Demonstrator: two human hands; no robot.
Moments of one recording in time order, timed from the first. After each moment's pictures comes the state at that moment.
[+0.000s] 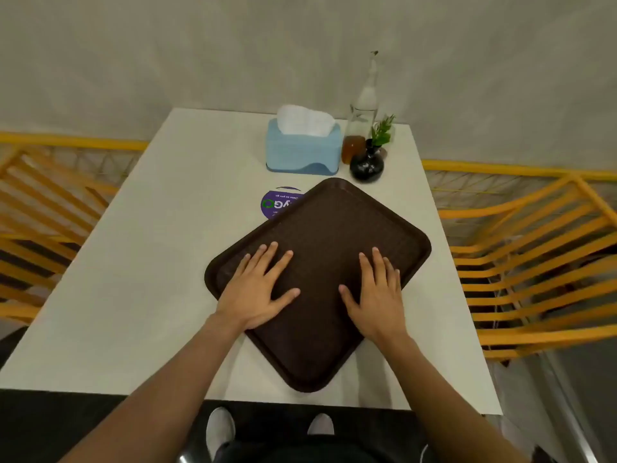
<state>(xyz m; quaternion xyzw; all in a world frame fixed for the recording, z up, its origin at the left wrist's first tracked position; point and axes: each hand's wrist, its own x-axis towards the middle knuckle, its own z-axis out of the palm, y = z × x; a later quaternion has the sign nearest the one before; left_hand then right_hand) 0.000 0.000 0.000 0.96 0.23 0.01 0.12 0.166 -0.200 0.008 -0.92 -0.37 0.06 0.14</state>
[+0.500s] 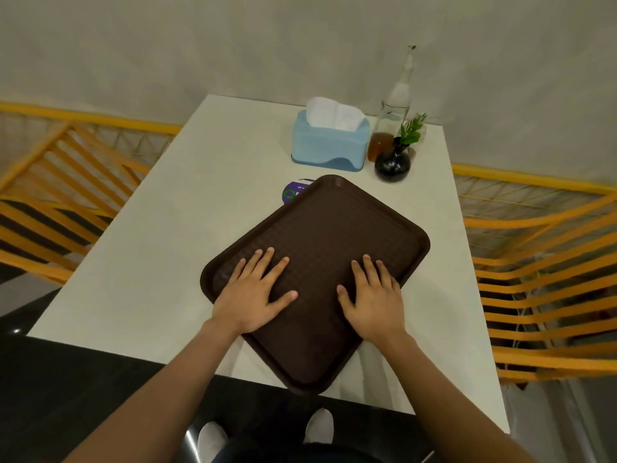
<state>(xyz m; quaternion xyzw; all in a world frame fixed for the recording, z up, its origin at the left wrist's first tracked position) -0.038 -0.012 -0.011 0.94 0.31 -0.01 0.13 0.160 -0.189 -0.004 -0.89 -0.44 0.07 0.06</state>
